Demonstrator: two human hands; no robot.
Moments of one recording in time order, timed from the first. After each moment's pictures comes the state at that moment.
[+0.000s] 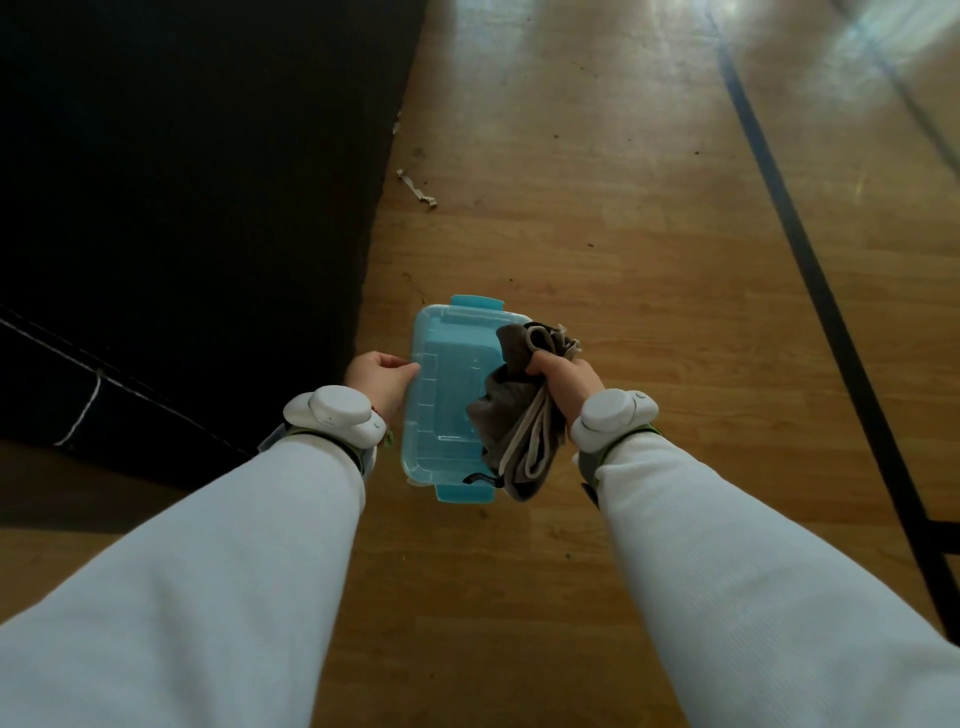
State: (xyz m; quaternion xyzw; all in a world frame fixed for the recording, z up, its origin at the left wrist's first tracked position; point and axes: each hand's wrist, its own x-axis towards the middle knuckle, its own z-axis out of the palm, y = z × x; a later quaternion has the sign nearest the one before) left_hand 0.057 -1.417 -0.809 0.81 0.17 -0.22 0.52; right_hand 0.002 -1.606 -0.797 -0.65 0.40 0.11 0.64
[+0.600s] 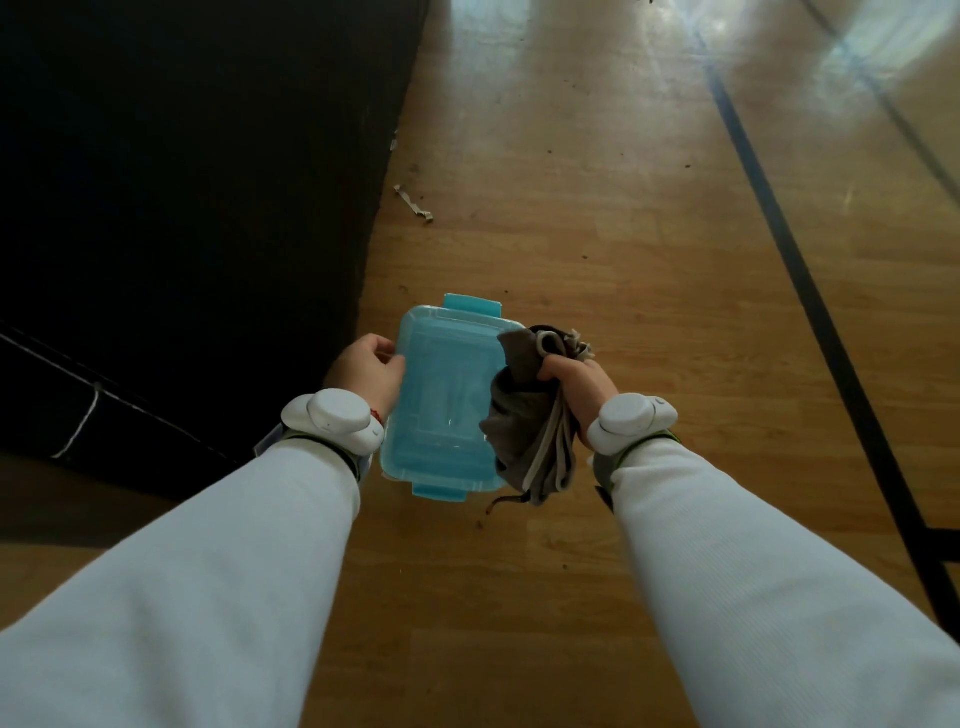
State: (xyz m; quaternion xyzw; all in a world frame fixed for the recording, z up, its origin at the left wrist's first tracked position) left_hand 0.065 -1.419 -0.792 0.90 0.07 -0.12 0.41; right_hand -0.003 -1.620 -0.790 -0.63 0.34 0.06 0.70
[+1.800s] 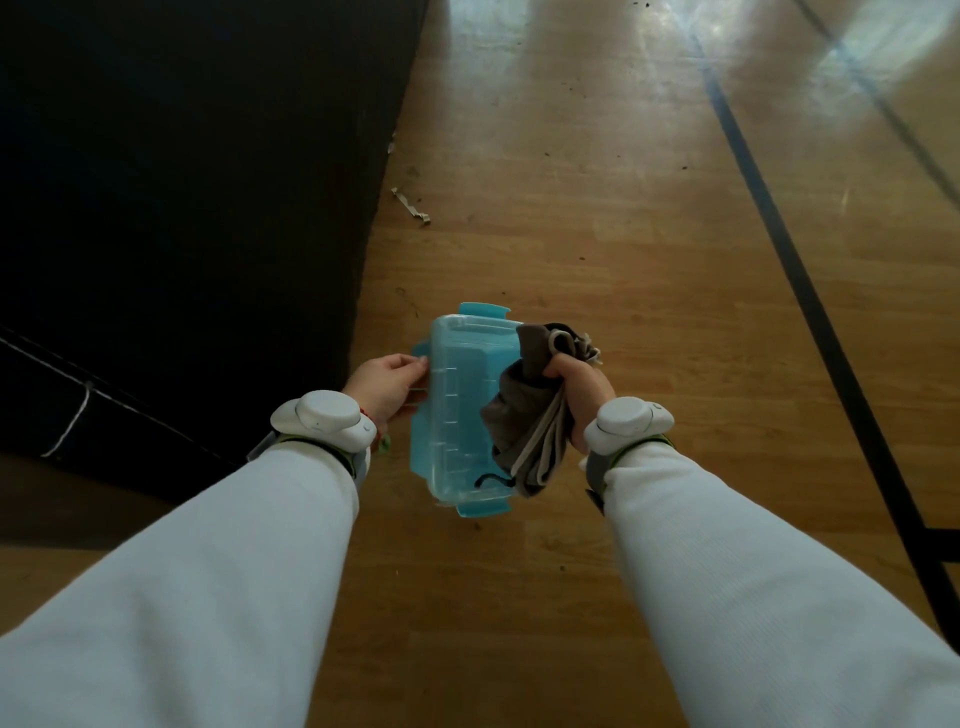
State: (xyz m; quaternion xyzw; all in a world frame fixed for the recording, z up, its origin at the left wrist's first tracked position) left_hand 0.055 -1.429 -0.792 0.72 0.14 -0.29 0.61; right_hand -0.008 -1.617 -0.792 -0.56 0.39 0.06 0.73
